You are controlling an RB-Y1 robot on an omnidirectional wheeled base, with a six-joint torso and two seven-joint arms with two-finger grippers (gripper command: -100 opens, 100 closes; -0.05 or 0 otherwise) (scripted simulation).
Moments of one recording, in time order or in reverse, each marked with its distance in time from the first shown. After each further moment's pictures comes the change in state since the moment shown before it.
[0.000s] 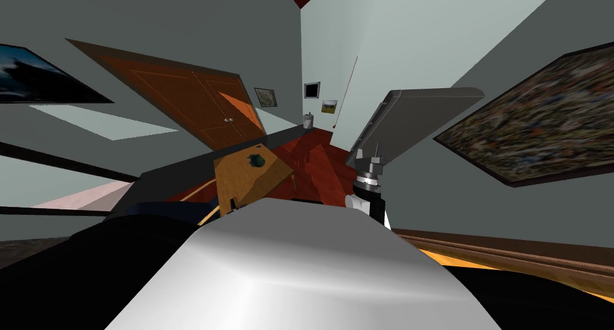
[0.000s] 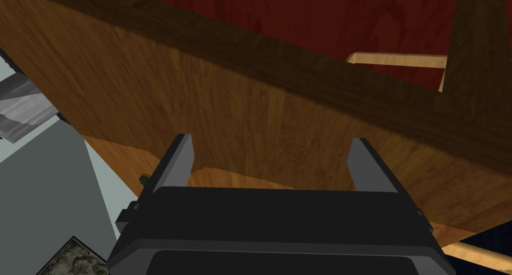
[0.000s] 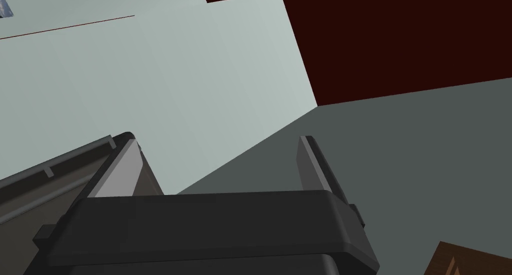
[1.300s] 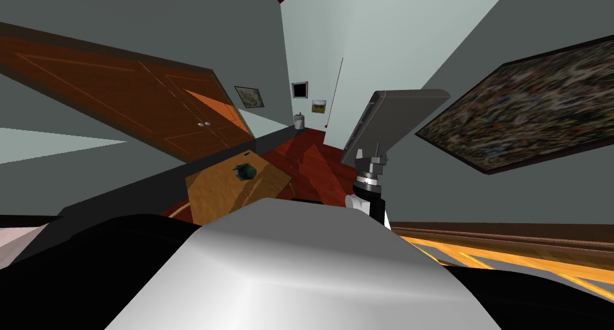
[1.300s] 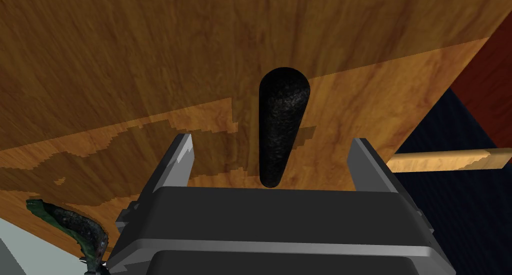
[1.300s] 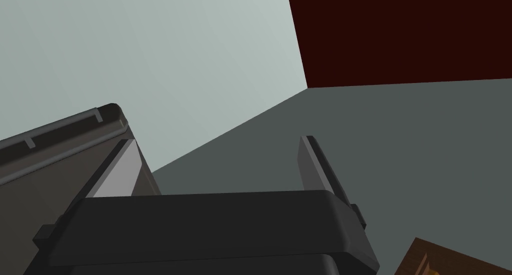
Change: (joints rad) left arm 0.011 0.011 -0.113 0.283 -0.039 0.053 0.084; right arm 0.000 0.000 0.000 0.000 0.000 0.000 0.000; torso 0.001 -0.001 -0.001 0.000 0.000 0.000
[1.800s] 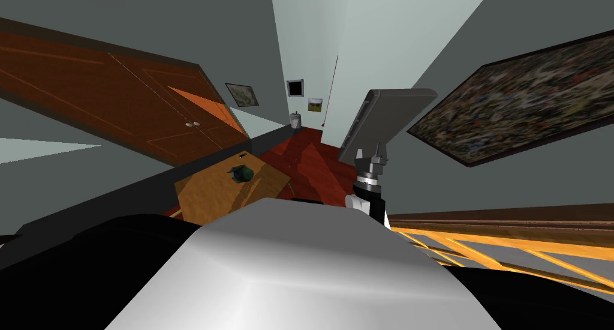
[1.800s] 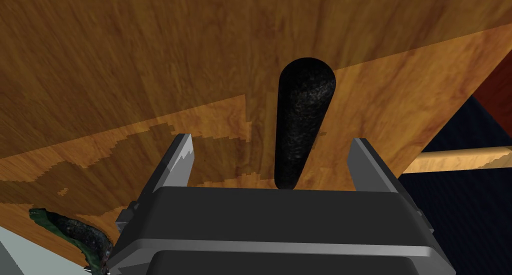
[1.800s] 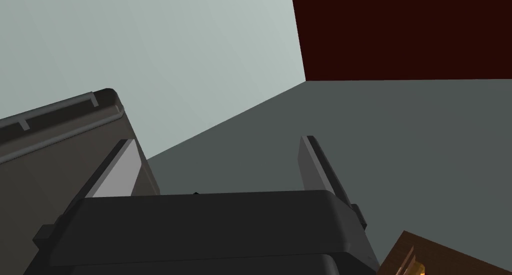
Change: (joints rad) left arm 0.021 -0.005 -0.043 -0.024 0.078 0.027 -0.019; right arm 0.000 0.000 0.000 0.000 0.000 0.000 0.000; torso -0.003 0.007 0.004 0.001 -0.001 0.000
